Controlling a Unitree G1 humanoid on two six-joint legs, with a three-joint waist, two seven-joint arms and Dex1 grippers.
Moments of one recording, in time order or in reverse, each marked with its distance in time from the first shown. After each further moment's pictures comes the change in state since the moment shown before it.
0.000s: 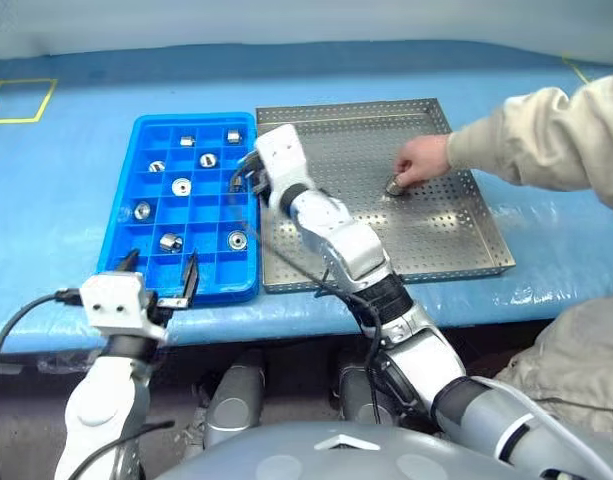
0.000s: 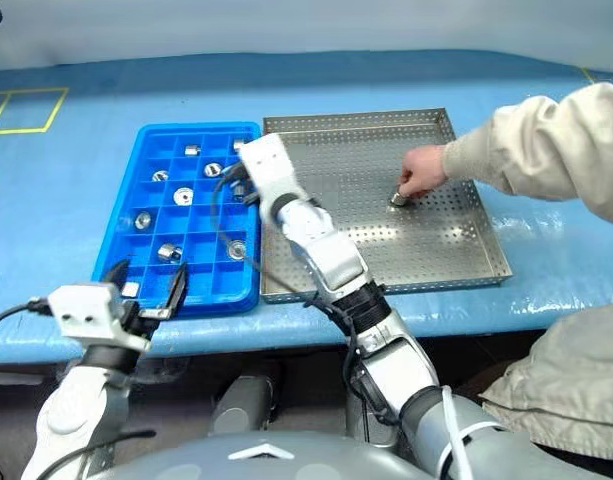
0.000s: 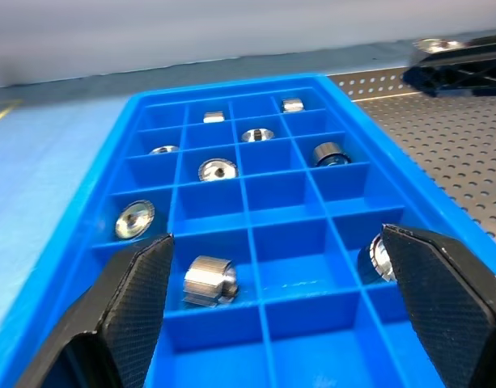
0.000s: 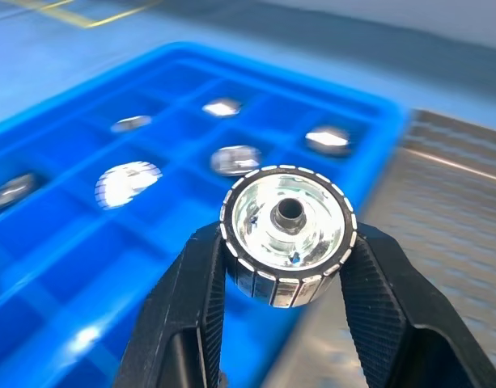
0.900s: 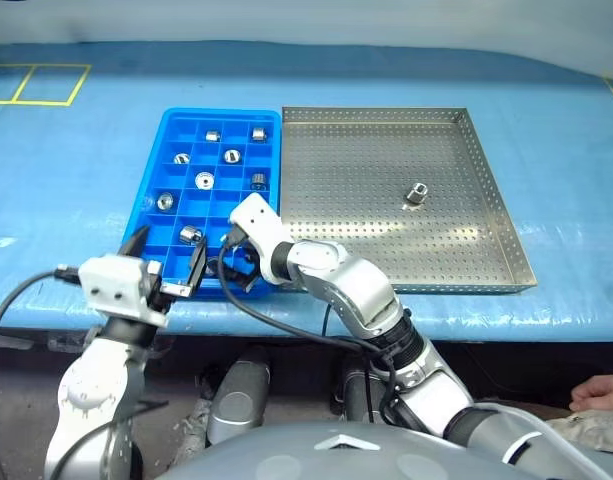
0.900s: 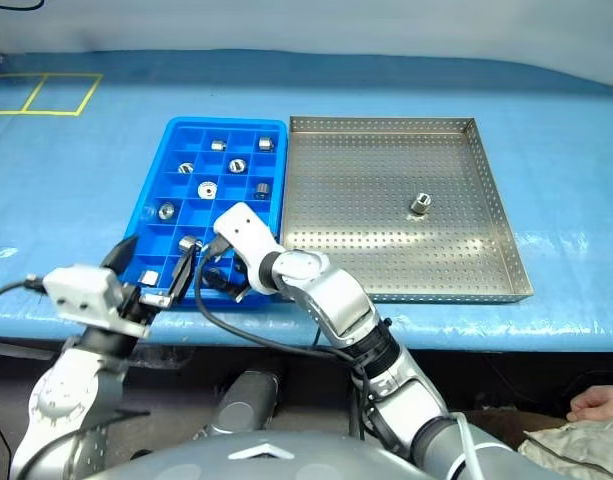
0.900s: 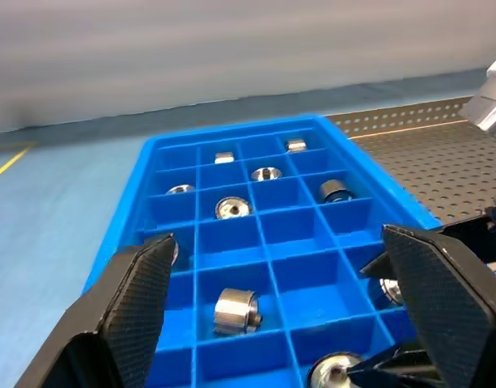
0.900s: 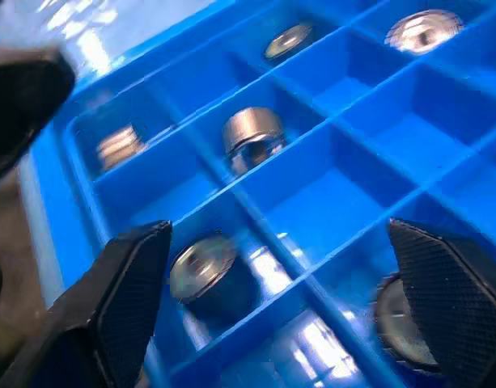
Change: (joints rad) left arm -0.288 0.114 0.002 0.072 -0.086 0.077 -0.098; right arm 0.235 0.051 -0.036 -0.261 0.014 0.235 0.115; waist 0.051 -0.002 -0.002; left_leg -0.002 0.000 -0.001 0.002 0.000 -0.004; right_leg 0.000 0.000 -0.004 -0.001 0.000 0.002
